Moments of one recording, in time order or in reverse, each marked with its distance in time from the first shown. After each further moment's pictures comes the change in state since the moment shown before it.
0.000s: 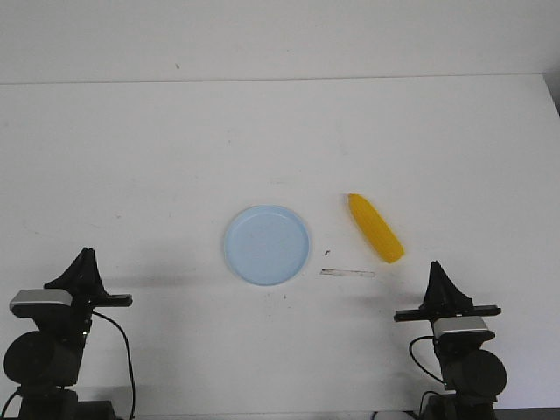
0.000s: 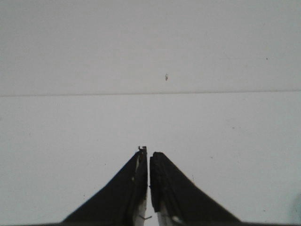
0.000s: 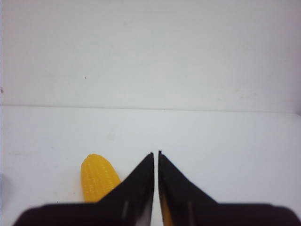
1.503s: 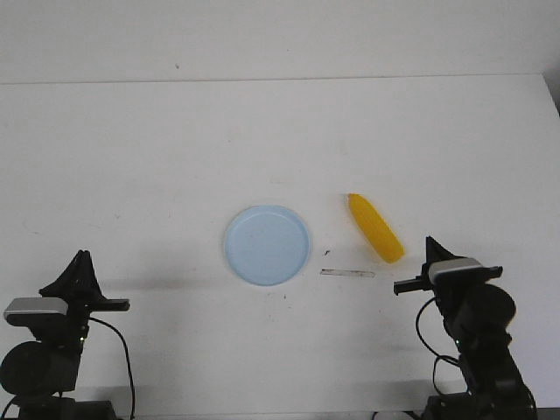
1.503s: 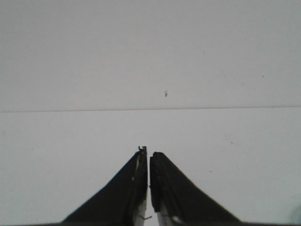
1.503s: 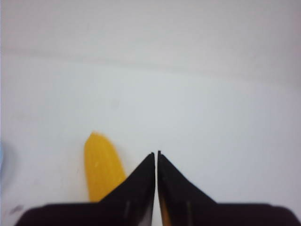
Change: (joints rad) left arm 0.000 -0.051 0.000 -0.008 0.000 0.000; right arm 0.027 0.582 0.457 -0.247 -0.029 -0.079
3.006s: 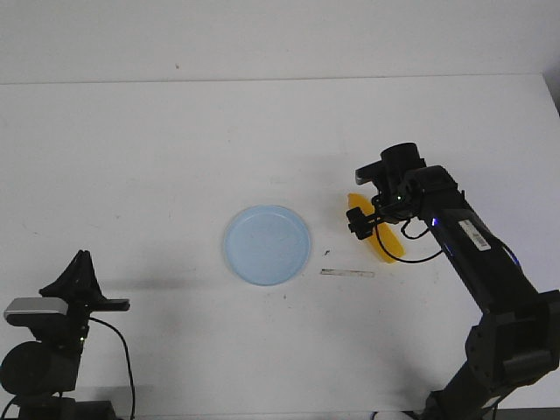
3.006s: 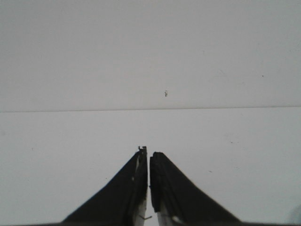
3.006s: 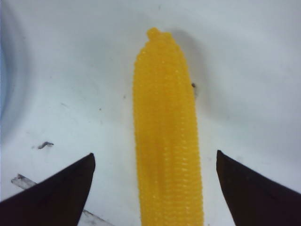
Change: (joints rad) left arm 0.000 0.000 0.000 0.000 0.000 0.000; right arm 0.100 1.147 0.983 -0.820 -0.099 -0.101
